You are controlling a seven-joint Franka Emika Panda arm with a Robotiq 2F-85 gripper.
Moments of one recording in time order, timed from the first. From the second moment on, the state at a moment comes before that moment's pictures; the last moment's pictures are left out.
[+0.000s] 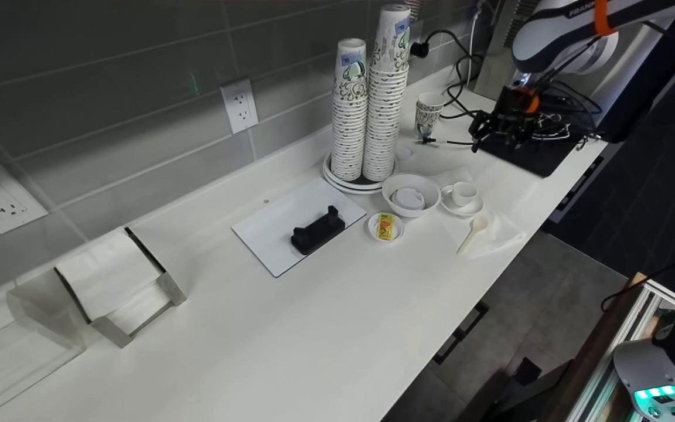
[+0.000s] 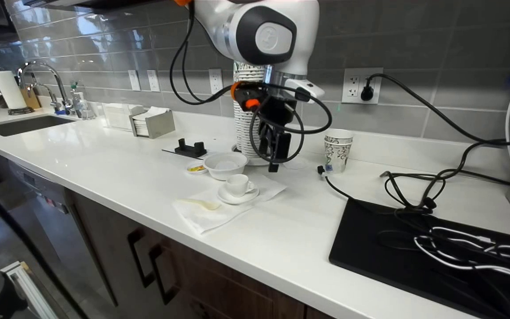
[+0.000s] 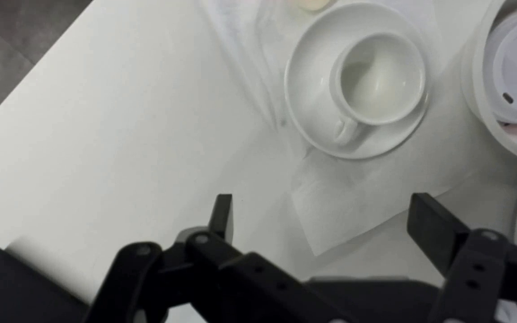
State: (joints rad) arm -0.17 0.19 -0.19 -2.09 0.20 2.15 0.29
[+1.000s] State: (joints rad) arm -0.16 0.28 -0.17 -2.03 0.30 2.19 0.36
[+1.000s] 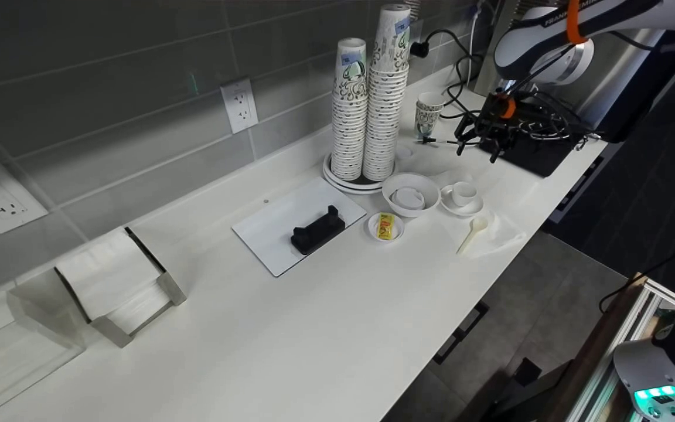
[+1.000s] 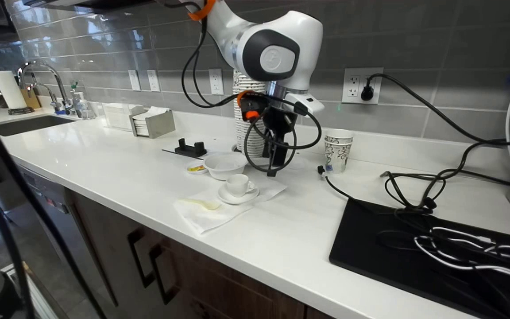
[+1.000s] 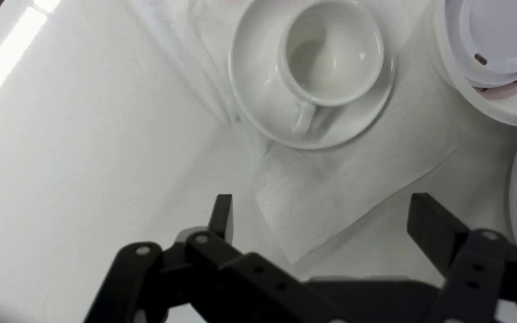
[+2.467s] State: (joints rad) arm -0.16 0.37 -0.17 -2.04 0.43 2.15 0.40
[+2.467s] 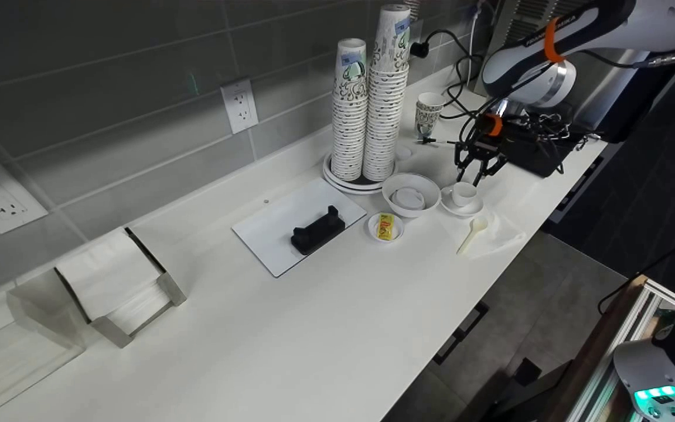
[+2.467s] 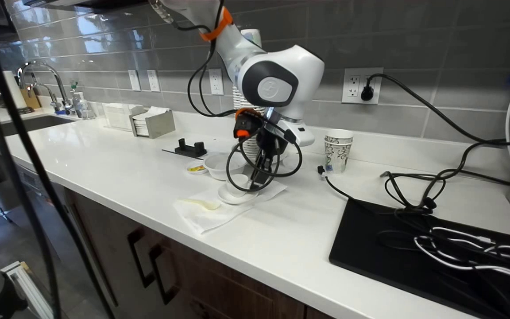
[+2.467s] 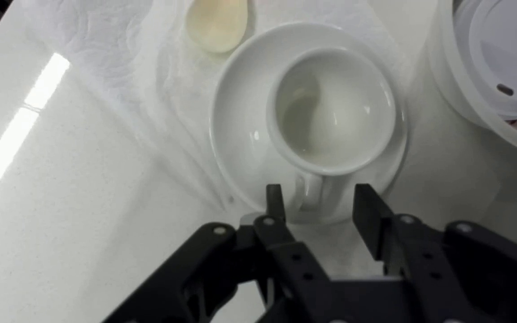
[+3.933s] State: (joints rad) arm -0.17 0.36 -0.17 -2.02 0.47 2.09 0.50
